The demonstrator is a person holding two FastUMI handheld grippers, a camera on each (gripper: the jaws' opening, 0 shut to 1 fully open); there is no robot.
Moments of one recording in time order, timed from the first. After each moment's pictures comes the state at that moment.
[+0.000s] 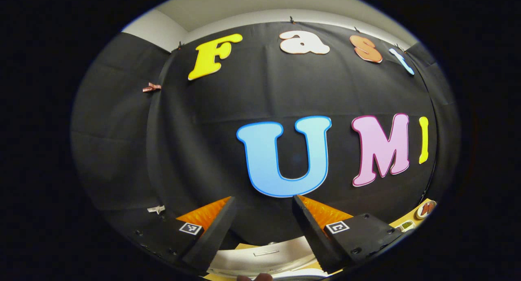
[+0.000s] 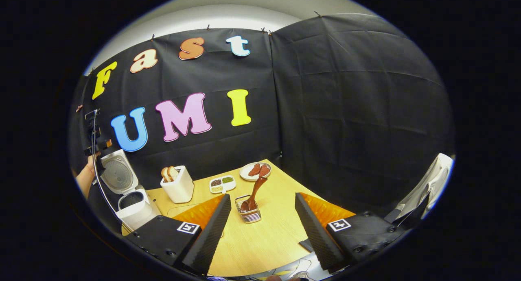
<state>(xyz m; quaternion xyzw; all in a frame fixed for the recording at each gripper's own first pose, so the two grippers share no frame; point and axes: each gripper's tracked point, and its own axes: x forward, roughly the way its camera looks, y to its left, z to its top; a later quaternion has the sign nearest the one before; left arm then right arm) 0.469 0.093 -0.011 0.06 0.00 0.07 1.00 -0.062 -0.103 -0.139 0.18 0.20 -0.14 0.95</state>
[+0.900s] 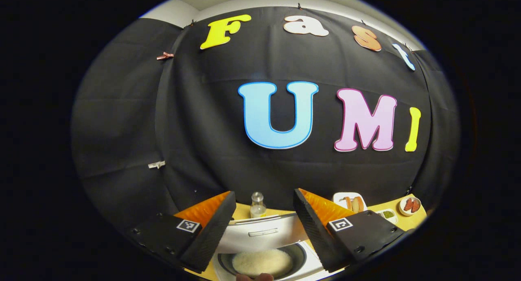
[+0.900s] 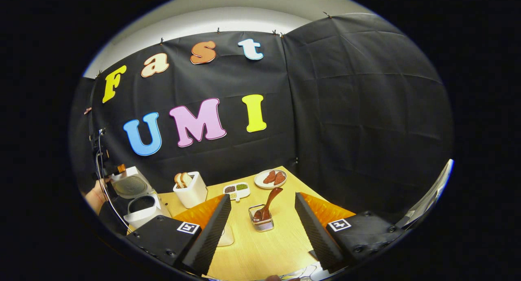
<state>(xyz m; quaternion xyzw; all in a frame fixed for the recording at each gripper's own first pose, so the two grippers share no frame) 0.340 0.039 -0.118 0.00 0.11 0.08 0.99 -0.023 -0.100 -0.121 0.20 0.17 -0.08 0.96</state>
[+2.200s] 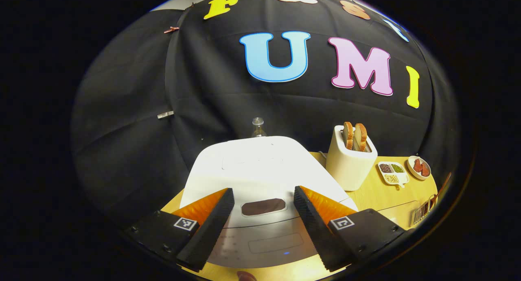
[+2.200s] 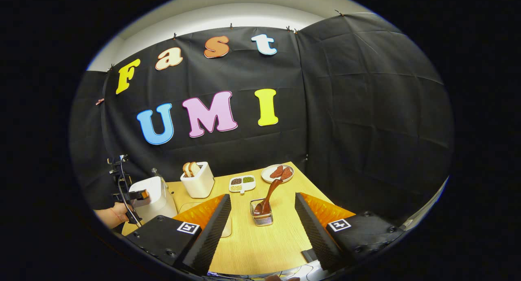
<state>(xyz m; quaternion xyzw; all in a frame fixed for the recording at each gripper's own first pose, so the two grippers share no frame) 0.255 0.012 -0.282 0.01 0.22 0.10 0.97 -0.037 -0.105 -0.134 0.18 0.19 -0.03 0.97</state>
